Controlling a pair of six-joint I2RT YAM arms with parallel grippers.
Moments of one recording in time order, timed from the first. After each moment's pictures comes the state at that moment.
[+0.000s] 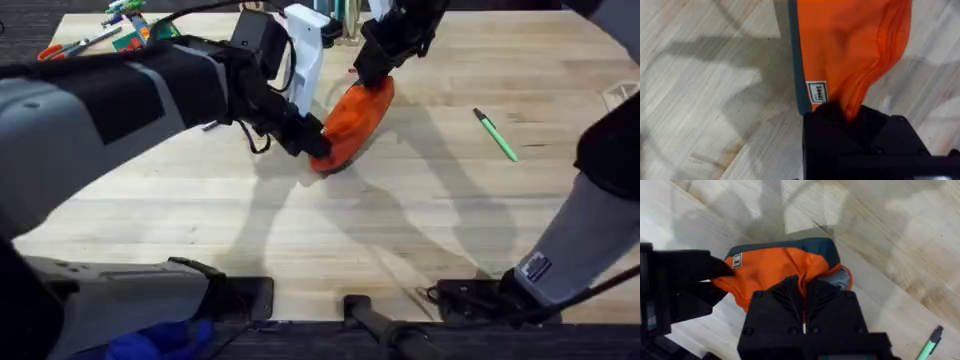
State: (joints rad) left arm -0.32 1.51 0.95 -0.65 0.50 0.41; right arm 0.43 2.02 1.93 -1.28 -0.18 -0.15
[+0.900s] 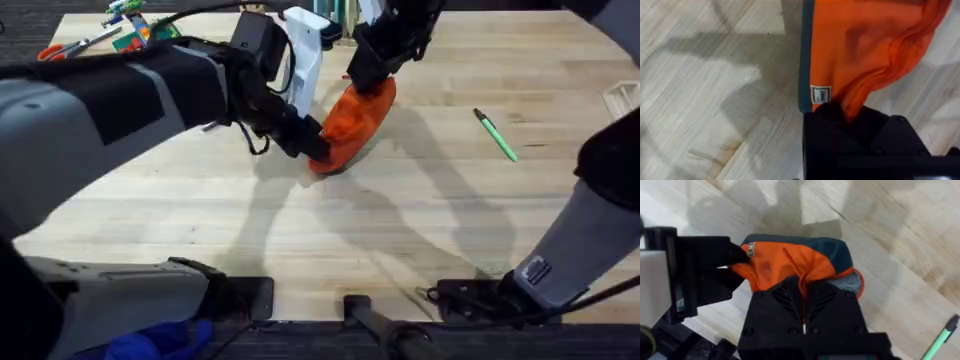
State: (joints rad) left arm -0.32 1.51 0.94 -0.66 0.50 0.41; right arm 0.48 2.00 1.96 -1.36 -0.19 -0.10
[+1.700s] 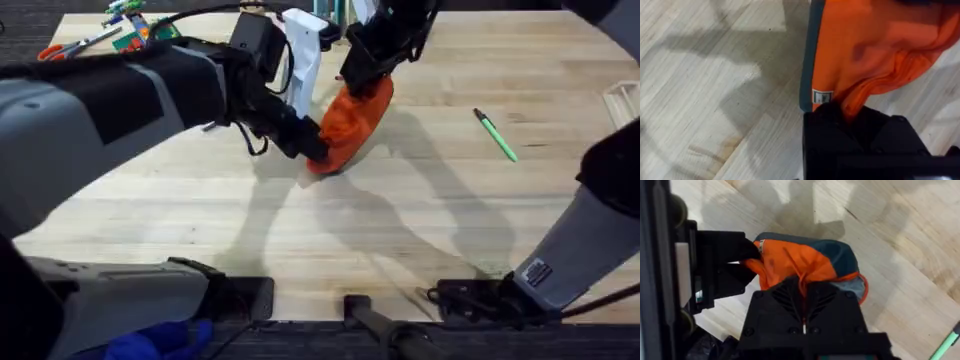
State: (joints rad) left arm -0.32 1.51 0.94 -0.67 0.49 0.41; right arm 0.51 1.99 1.96 -1.37 -0.21 -0.09
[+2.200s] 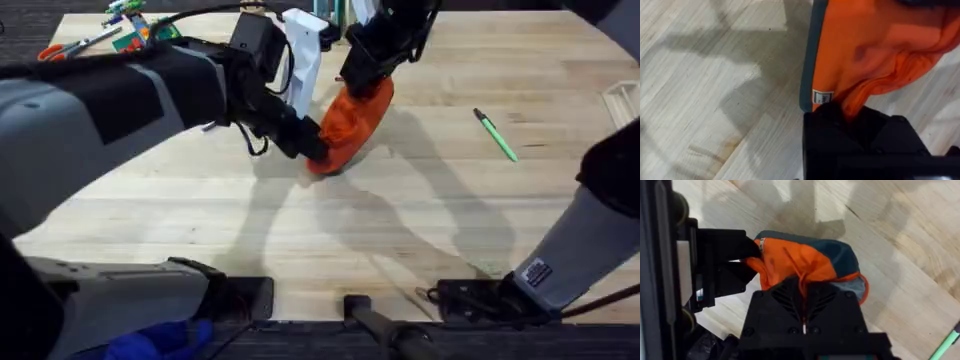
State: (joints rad) left arm -0.32 1.51 0.94 -0.67 0.49 0.41; right arm 0.52 1.99 1.97 -1.38 -0.21 -0.08
